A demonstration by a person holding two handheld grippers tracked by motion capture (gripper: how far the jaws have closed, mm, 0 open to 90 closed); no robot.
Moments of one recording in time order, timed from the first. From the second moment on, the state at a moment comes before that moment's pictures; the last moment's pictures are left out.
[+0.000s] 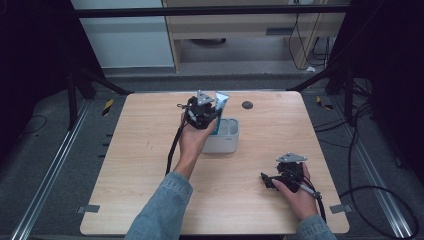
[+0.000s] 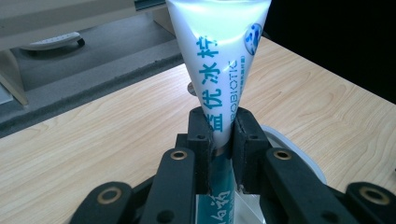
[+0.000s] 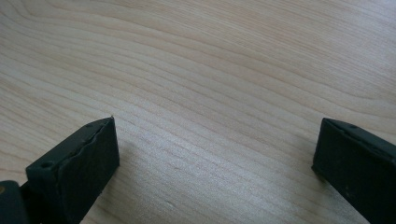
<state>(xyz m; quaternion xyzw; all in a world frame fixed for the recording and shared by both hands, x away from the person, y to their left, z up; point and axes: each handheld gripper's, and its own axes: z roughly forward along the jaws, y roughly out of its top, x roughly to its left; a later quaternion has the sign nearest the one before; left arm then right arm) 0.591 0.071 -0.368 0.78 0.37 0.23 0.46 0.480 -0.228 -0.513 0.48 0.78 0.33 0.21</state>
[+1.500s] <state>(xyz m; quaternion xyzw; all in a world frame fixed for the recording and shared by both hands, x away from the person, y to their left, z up) 0.588 0.068 -0.395 0.80 0.36 0.21 0.43 0.480 -0.228 -0.513 0.48 0.78 0.33 0.21</state>
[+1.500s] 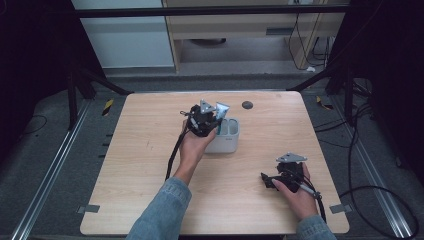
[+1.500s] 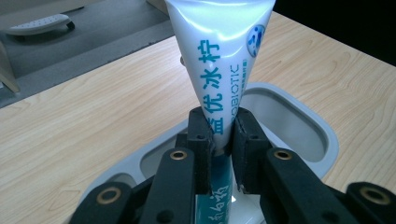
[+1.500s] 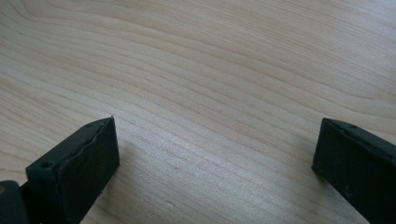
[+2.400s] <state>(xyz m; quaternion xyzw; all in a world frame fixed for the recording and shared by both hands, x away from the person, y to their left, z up) 0.591 0.058 -0.396 0.81 0.35 0.21 0.41 0.480 -0.228 -0.513 0.48 0.78 0.33 0.21</state>
